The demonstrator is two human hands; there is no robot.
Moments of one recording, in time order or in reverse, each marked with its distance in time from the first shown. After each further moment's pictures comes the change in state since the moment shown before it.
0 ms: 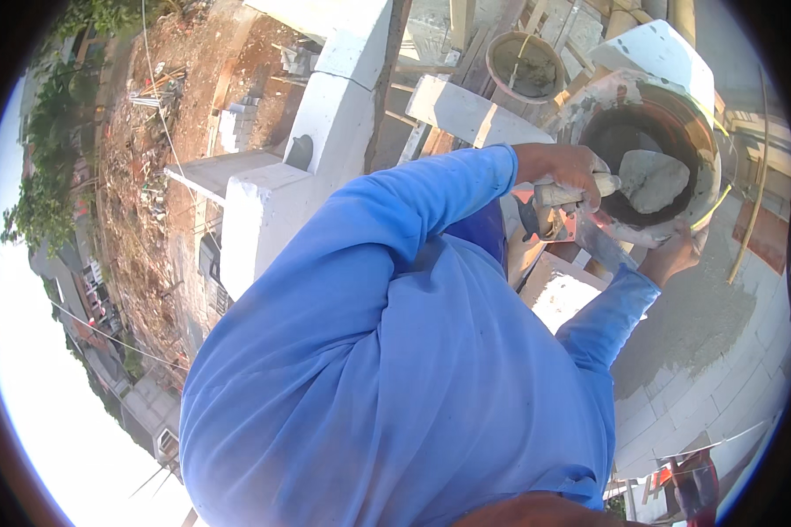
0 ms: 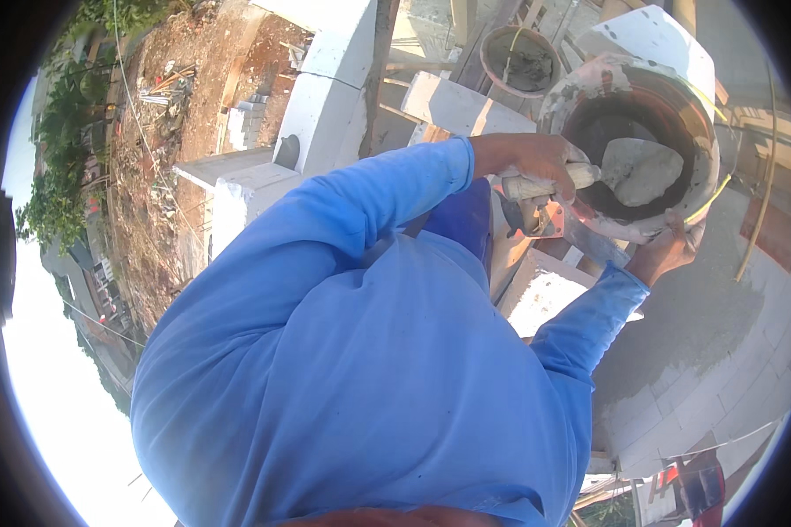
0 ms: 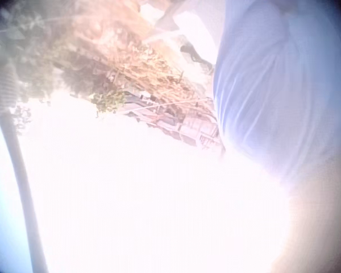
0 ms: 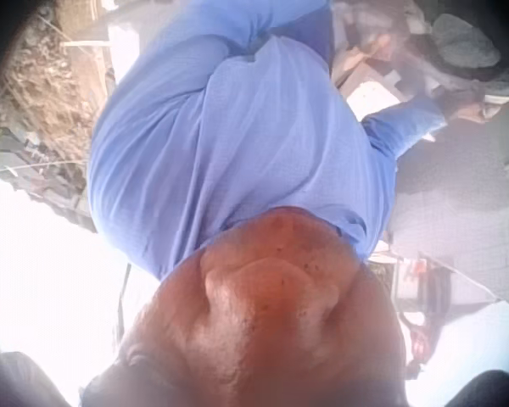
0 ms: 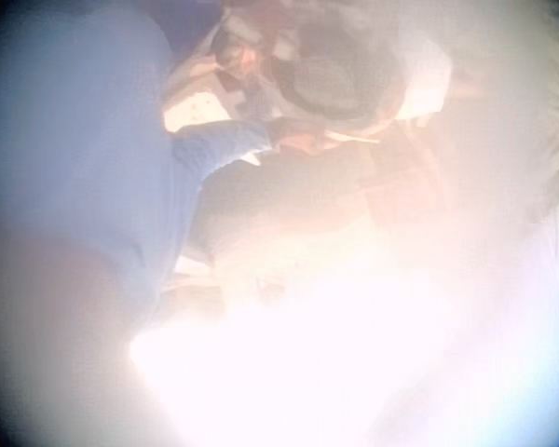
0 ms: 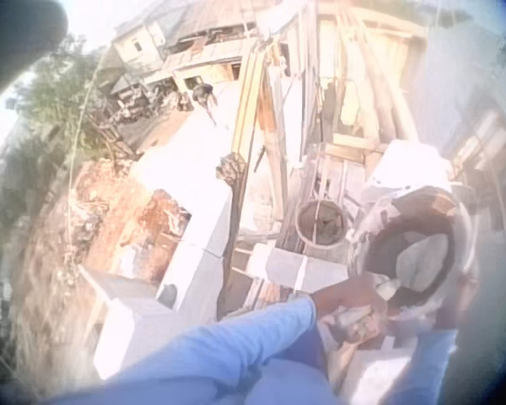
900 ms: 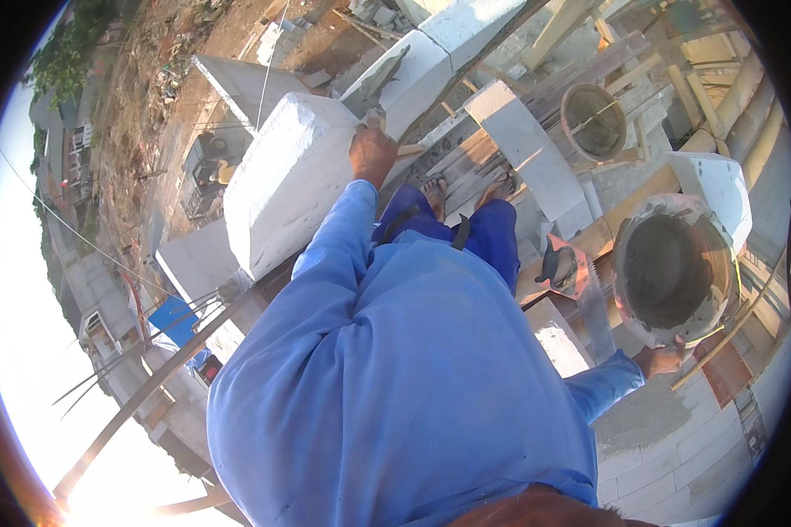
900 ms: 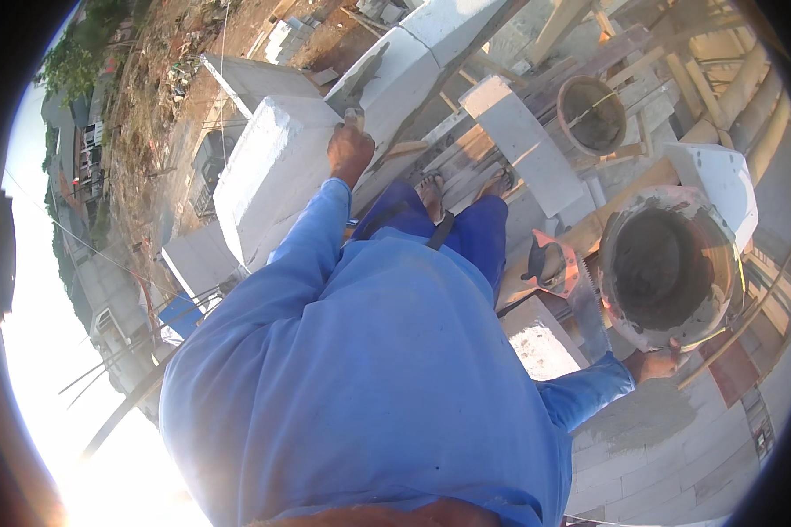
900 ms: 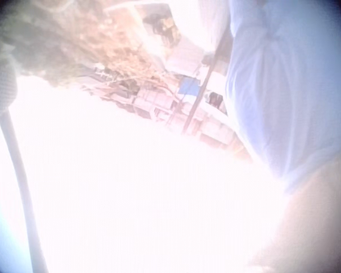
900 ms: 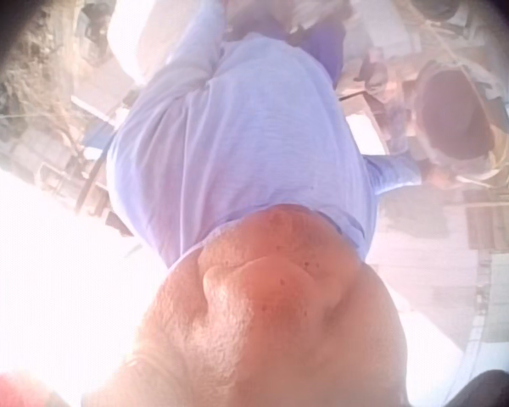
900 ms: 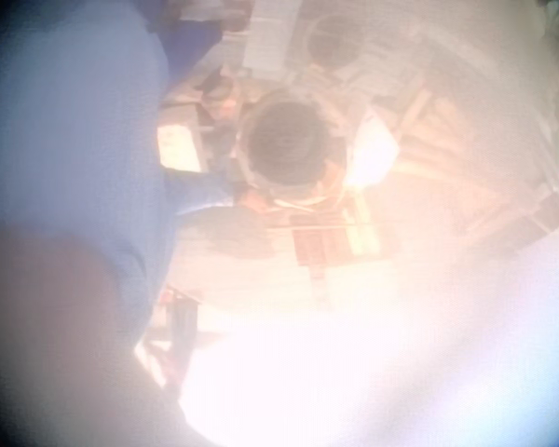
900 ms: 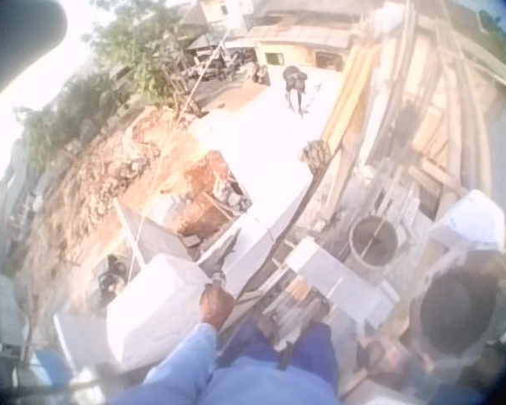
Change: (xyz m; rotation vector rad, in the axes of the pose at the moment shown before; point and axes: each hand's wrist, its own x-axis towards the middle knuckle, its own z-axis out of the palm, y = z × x) left_hand -0.267 -0.247 -0.043 0.416 1.624 -0.902; right_hand 0.109 0.092 -0.087 -1.083 -0.278 -0.769
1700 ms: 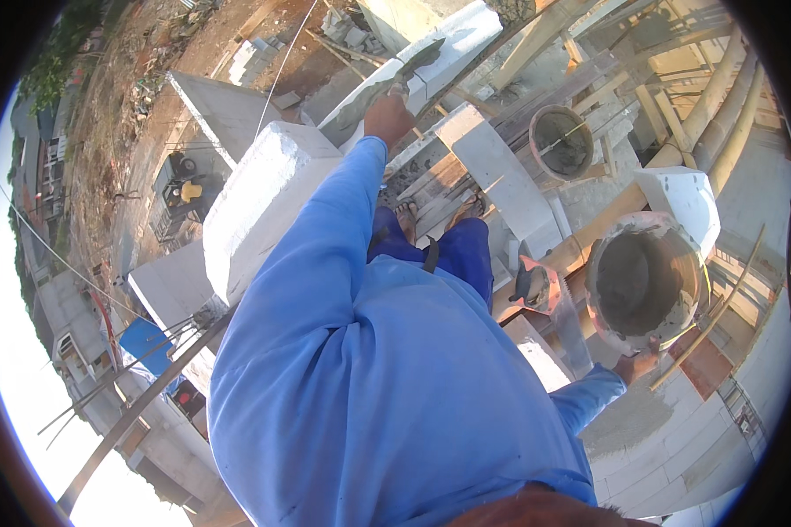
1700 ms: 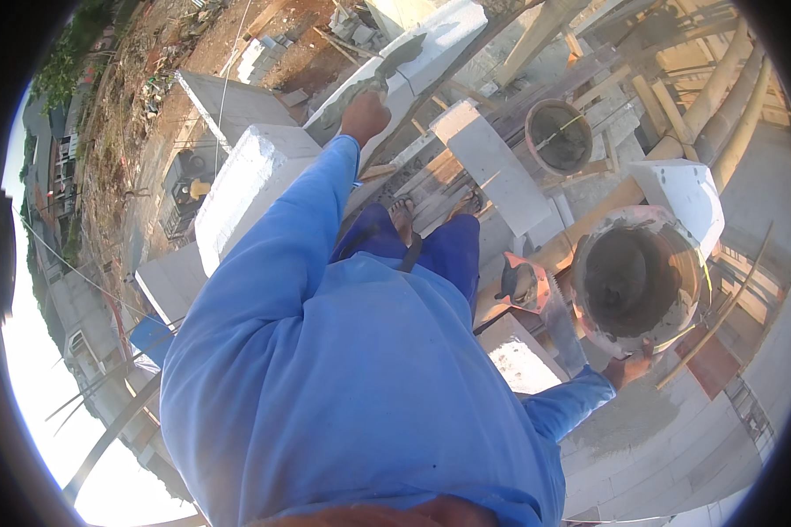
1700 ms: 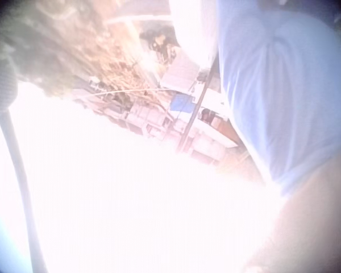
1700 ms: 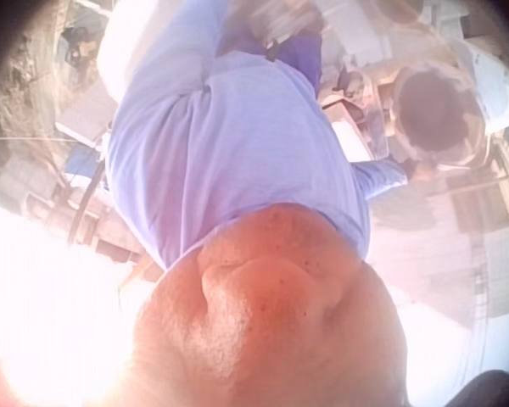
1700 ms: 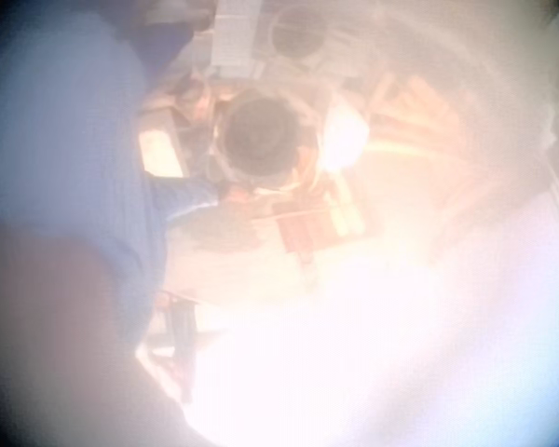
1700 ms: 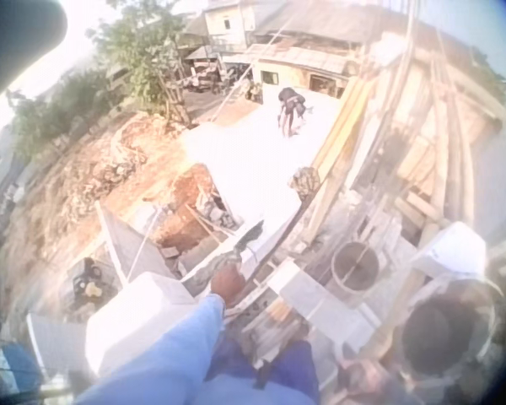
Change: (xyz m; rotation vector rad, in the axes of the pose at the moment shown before) left_hand 0.092 0.075 0.009 -0.156 -0.038 0.242; right_hand -0.004 -0.010 -0.010 0.585 0.002 0.206
